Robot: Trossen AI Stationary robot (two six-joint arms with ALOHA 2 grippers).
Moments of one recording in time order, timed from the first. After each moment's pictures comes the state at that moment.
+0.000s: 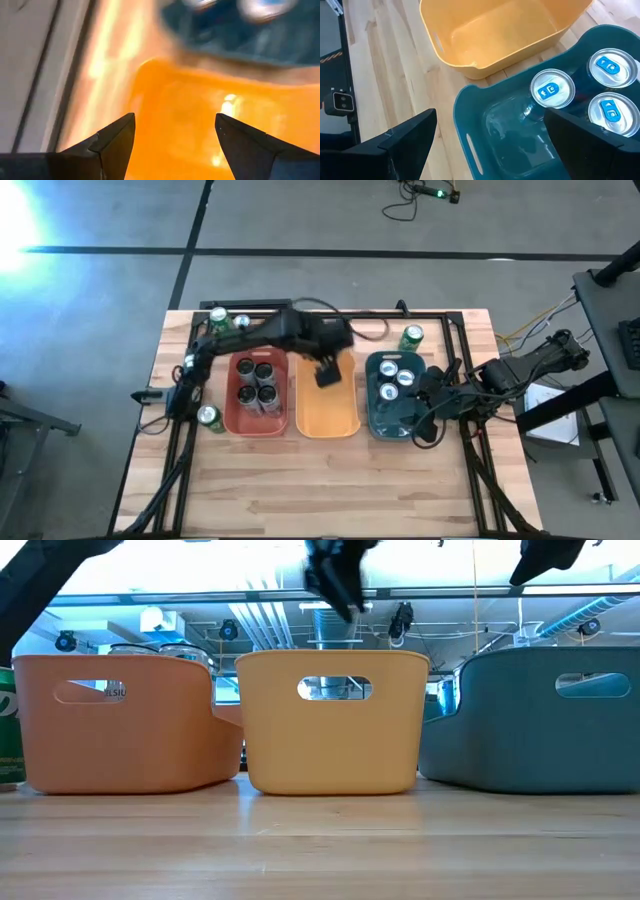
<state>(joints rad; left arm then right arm) 0.09 2.11 2.34 -1.36 -0.27 -0.09 0.41 1.10 1.15 -1.03 0.29 0.73</state>
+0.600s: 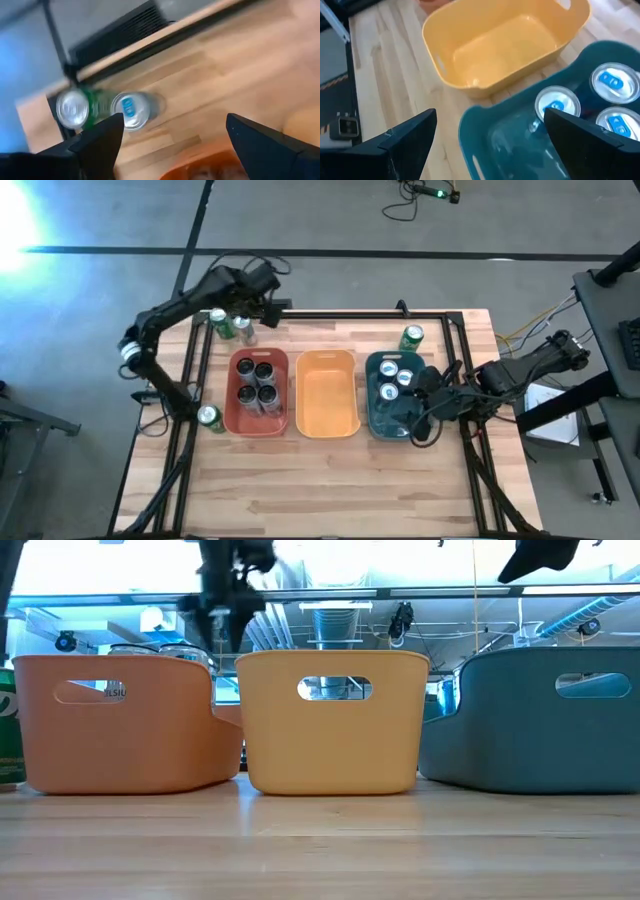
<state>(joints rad) 0.60 1.65 1.71 -1.37 -0.36 -0.50 0.41 1.10 1.13 -0.94 0.35 0.76</state>
